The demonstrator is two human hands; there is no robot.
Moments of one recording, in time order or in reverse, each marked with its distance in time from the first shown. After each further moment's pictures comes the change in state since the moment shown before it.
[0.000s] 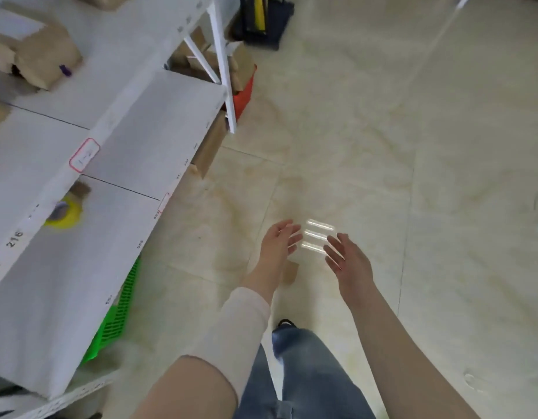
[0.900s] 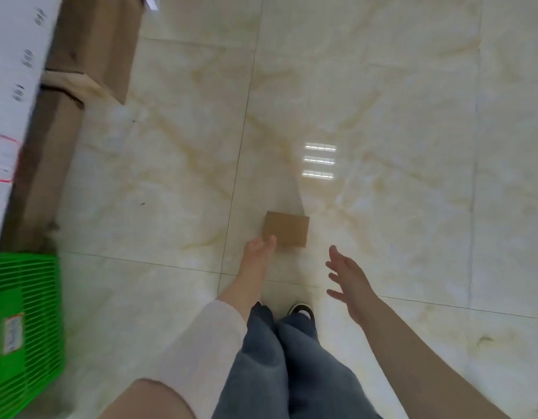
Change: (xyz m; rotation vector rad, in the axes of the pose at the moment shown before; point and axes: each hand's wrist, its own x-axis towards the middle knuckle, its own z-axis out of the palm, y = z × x) left_hand 0.329 -0.309 -0.085 0.492 0.059 -0.443; right_hand 0.332 0.305 -0.084 -0.379 0.106 0.413
